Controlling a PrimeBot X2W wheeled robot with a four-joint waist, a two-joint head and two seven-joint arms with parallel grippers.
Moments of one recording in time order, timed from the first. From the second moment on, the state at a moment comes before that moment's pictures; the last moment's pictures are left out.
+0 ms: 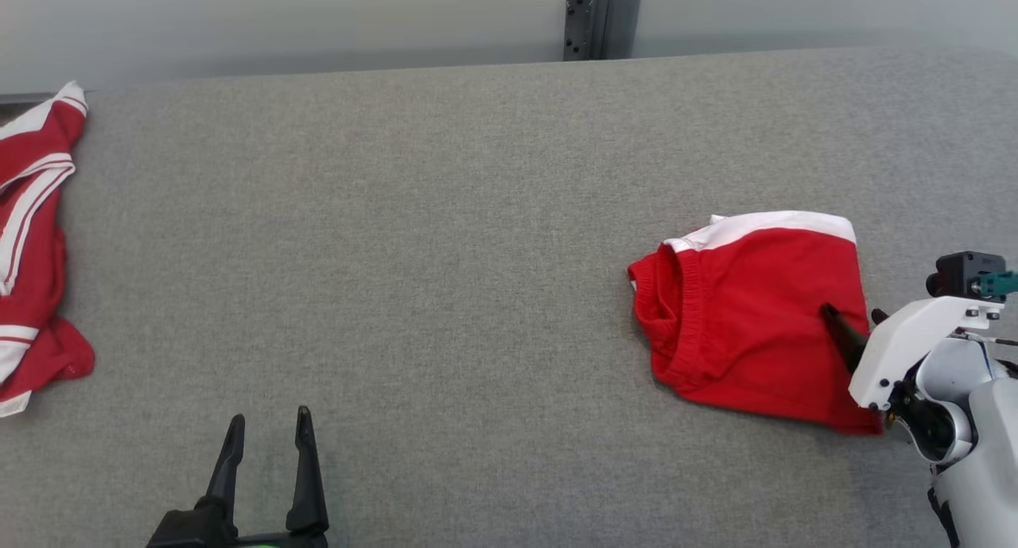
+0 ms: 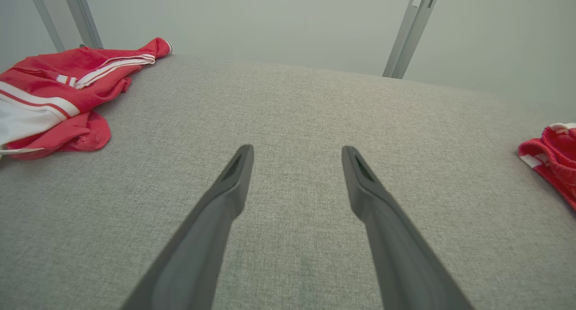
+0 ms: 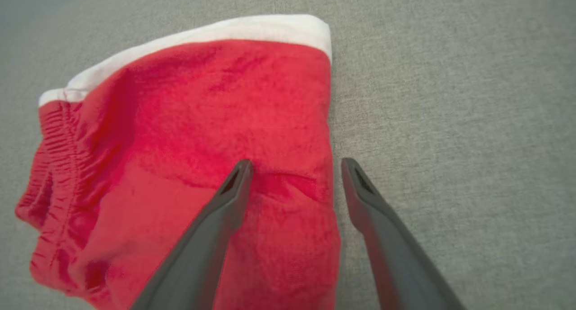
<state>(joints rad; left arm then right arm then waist) 0.16 0.05 -0.08 0.06 -0.24 0.00 -0.26 -0.33 -0.26 -0.06 0.46 0.45 0.13 0.40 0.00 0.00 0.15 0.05</state>
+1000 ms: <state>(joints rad) -0.04 0.05 -0.07 -0.04 -0.15 -0.03 -0.26 -0.62 -0.61 -0.03 0.47 0.51 0.13 0.45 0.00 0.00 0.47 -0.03</state>
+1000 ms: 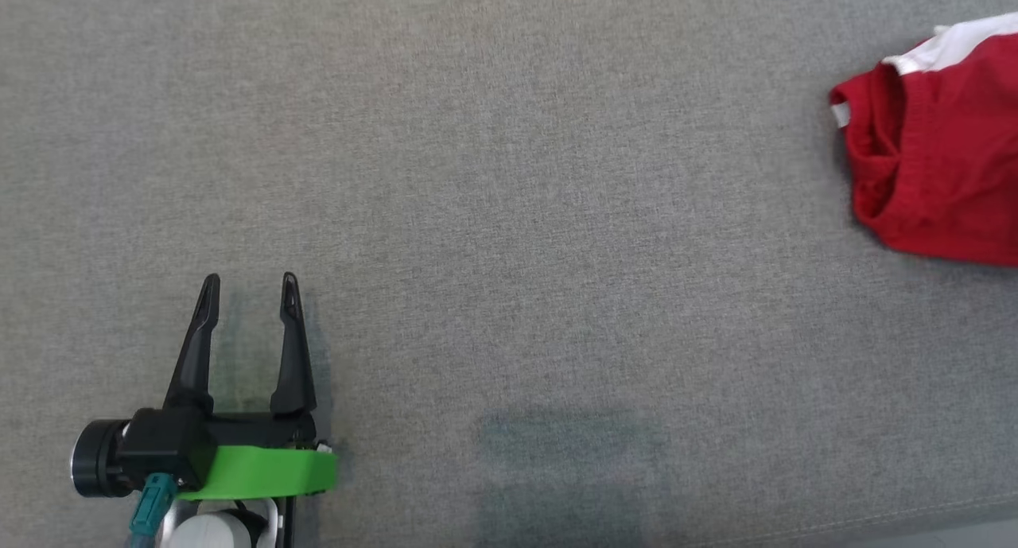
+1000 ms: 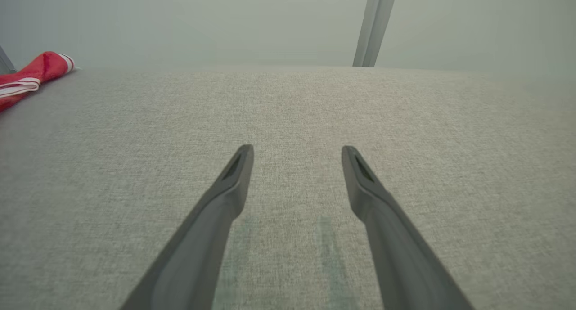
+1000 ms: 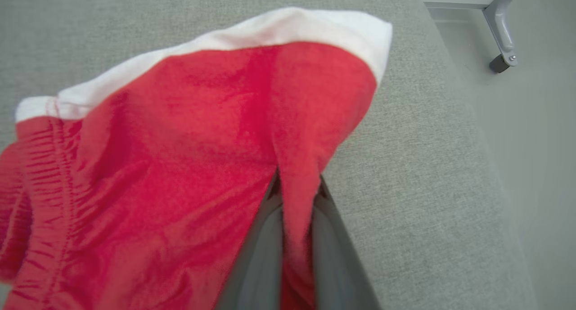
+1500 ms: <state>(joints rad) -0.04 0.05 -0.06 -0.04 -0.15 -0.02 -0.26 -0.78 -0.79 -0.08 0.68 0.25 0.13 0.22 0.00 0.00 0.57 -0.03</state>
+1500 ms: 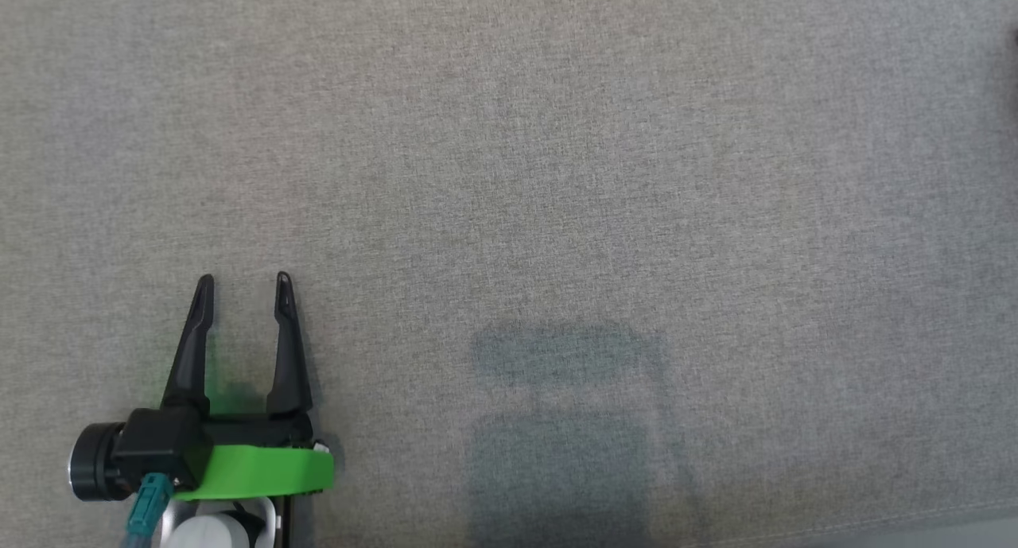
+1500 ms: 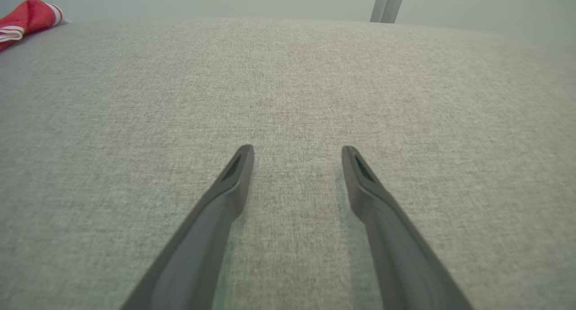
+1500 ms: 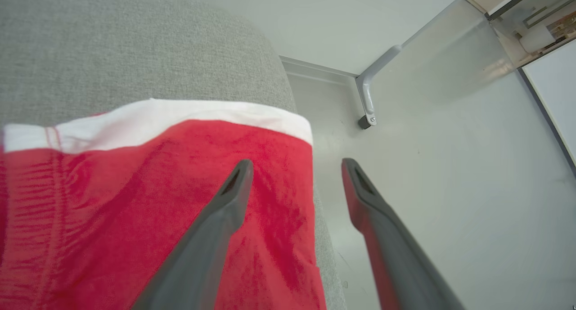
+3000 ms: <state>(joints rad) 0.22 0.05 0.05 0.13 -0.23 -0.04 -0.26 0.14 -0.07 -0.06 0.14 0.11 0.13 -0.26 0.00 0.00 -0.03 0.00</state>
